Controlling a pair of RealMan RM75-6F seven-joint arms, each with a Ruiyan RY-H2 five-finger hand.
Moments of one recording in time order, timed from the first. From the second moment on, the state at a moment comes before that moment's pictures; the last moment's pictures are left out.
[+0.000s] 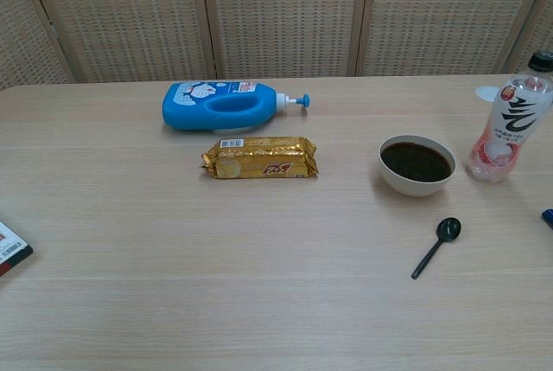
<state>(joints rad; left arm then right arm) 0.02 -1.16 0.01 -1.62 1.57 1.58 0.03 0.05 -1.24 0.06 -1.73 -1.44 1.49 -0.21</state>
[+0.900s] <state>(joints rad) 0.02 -1.14 0.02 -1.64 1.59 1.58 0.04 0.07 -1.25 0.05 -1.70 -1.61 1.53 -0.13</state>
